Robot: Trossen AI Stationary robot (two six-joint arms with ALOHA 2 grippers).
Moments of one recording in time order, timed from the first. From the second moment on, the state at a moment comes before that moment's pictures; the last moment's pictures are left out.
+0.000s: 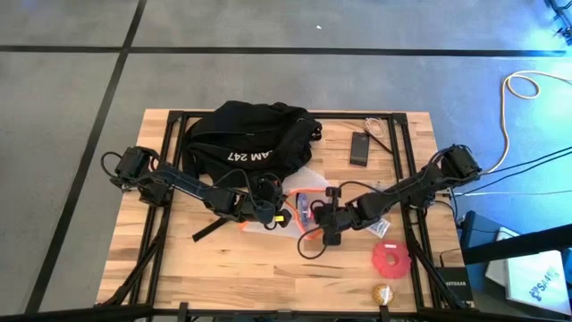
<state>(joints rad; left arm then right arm) -0.25 1.75 1.02 0.07 -0.74 -0.71 0.38 1.60 0.83 -0.33 0.37 0.29</state>
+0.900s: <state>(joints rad) -0.25 1.75 1.02 0.07 -0.74 -0.71 0.33 1.74 0.83 -0.11 0.32 0.26</state>
